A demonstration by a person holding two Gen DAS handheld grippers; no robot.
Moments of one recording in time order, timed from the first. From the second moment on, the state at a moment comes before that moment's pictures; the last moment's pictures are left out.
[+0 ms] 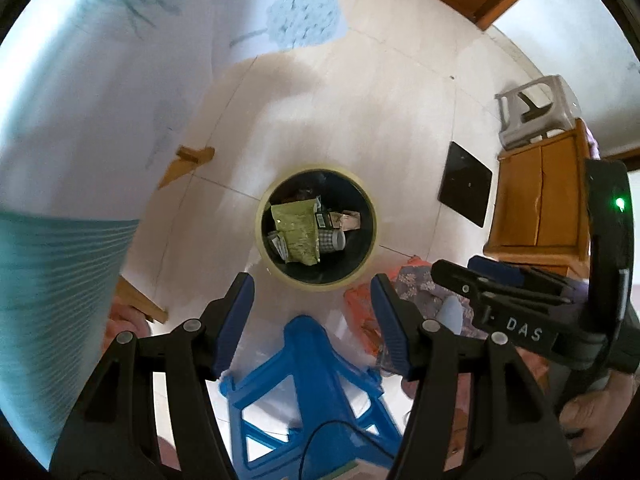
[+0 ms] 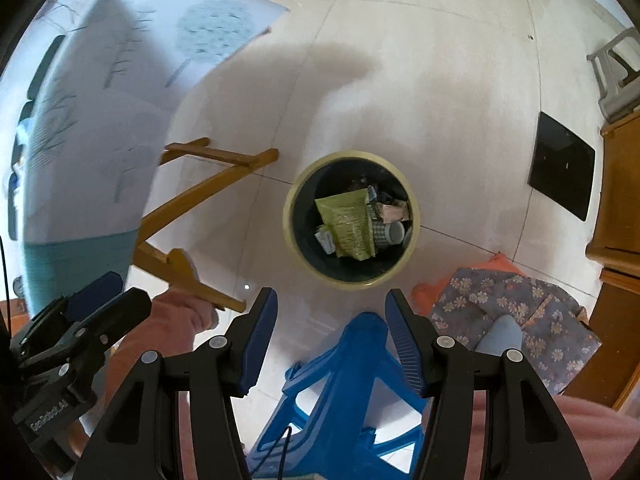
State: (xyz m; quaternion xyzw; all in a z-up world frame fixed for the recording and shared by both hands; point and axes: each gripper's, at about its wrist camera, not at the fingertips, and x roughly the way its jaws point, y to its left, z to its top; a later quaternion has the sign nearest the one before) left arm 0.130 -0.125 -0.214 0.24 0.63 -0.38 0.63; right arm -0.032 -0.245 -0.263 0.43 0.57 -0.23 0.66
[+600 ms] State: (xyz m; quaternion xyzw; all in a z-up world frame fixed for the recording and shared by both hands) left arm 0.145 -0.003 -0.079 0.17 0.58 -0.41 0.68; right arm 0.019 -0.163 -0.125 0.33 0.54 -0.17 0.75
